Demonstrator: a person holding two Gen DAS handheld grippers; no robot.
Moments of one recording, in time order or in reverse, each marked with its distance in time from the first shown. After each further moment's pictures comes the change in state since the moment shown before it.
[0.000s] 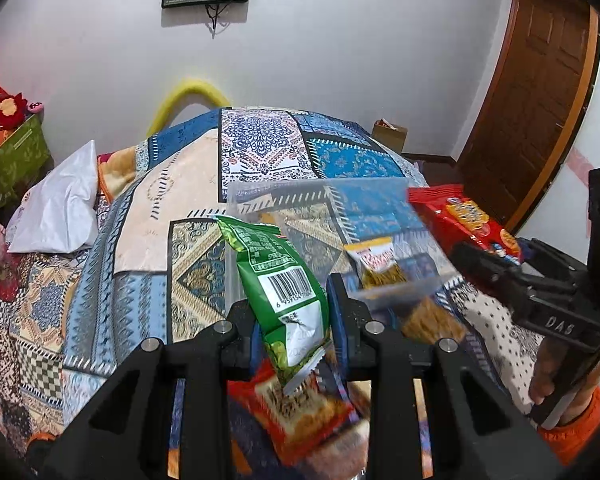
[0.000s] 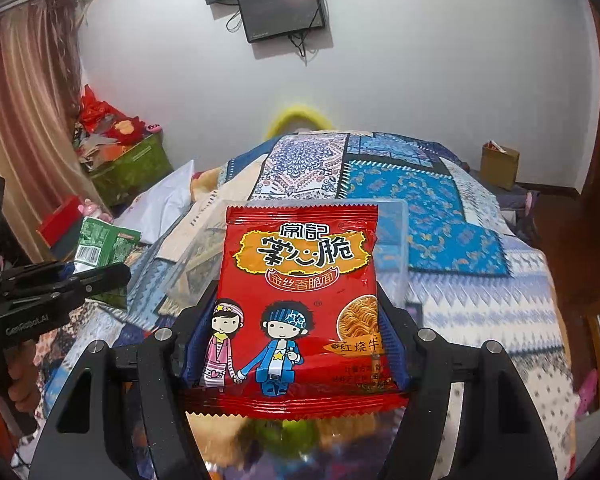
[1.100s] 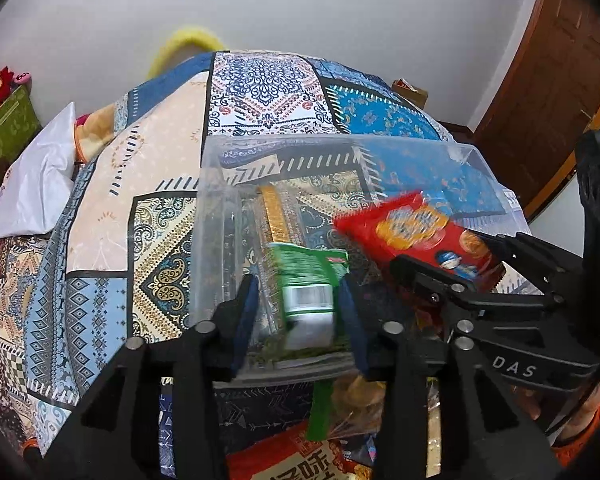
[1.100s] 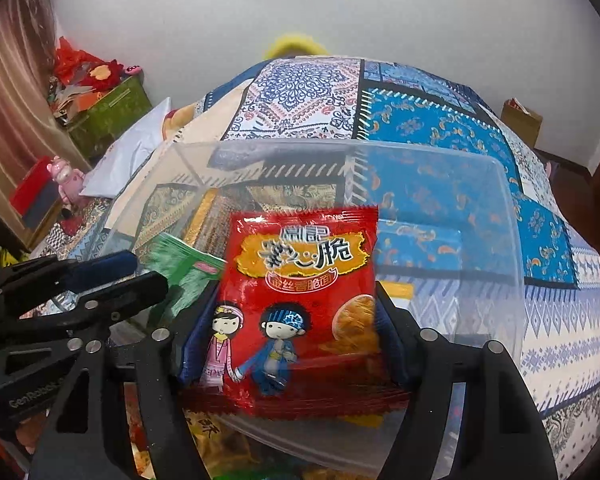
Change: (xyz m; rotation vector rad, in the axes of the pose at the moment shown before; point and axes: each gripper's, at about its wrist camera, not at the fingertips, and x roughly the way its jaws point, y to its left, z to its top) left arm 0.110 0.013 0.011 -0.027 0.156 0.016; right arm 0.115 0.000 0.007 -0.009 0.241 -0.028
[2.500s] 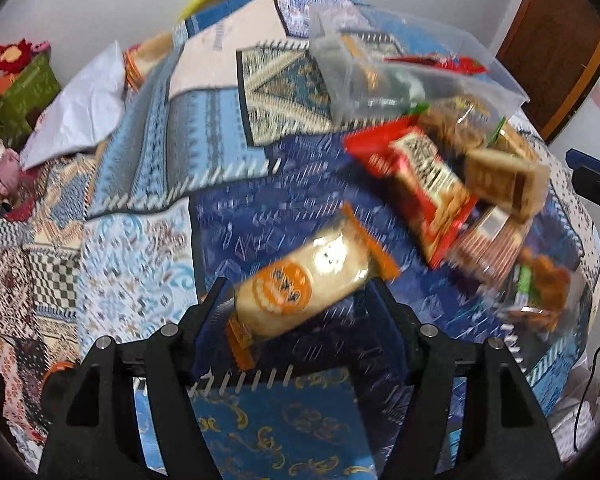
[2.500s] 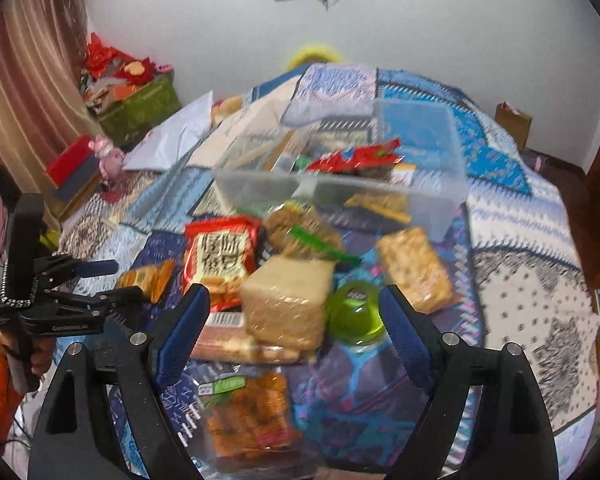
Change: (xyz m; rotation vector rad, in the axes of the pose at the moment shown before) left arm -0.083 0.082 -0.174 0.037 0.173 0.045; right arm -0.102 0.059 -0.112 -0.041 -0.031 0.026
